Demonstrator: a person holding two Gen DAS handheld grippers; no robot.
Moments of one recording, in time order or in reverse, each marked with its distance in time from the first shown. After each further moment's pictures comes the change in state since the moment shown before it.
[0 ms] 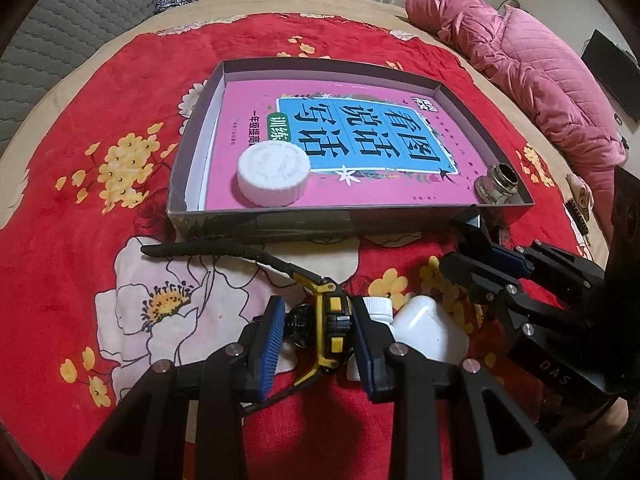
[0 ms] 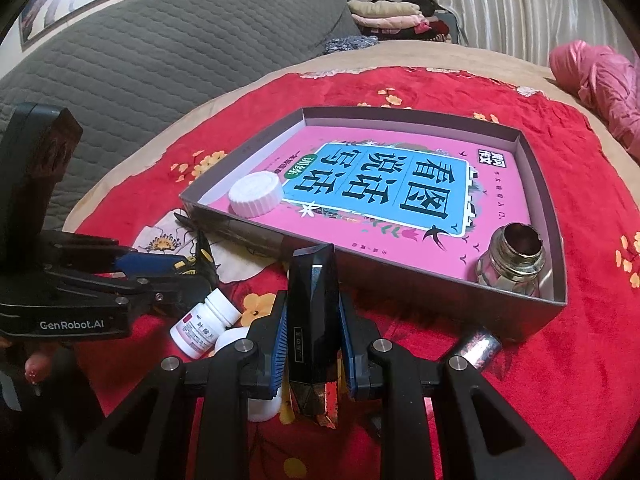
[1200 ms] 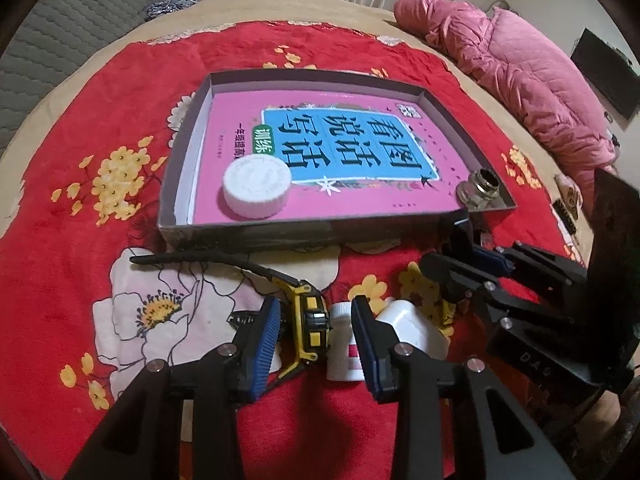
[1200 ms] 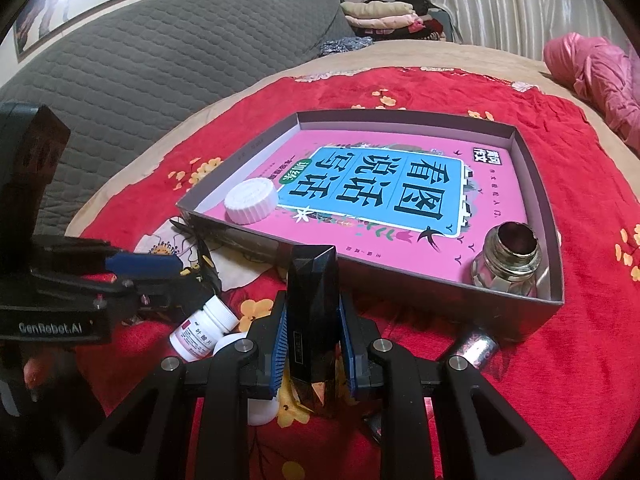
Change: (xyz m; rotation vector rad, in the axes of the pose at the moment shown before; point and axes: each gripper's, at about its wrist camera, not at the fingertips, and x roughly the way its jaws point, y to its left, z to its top) left arm -0.008 -0.009 0.003 0.025 -0.015 -0.025; right arm -0.001 -0.005 0.001 0.031 -0.010 0.012
